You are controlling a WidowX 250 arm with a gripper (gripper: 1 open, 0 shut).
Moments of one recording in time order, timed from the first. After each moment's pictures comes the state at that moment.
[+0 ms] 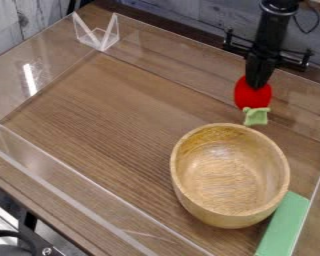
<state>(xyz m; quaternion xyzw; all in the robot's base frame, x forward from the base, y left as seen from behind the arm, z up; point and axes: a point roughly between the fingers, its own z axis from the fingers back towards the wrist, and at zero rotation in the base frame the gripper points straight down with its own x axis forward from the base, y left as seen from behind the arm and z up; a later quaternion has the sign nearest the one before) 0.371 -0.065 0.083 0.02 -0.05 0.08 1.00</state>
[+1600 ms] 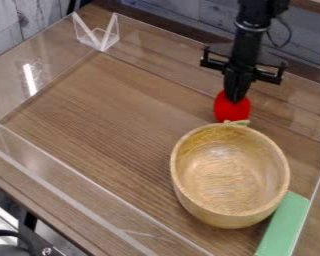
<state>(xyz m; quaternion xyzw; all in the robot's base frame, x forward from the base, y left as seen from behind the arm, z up) 0.356 -0.035 0.074 0.01 -0.03 0.13 0.99</state>
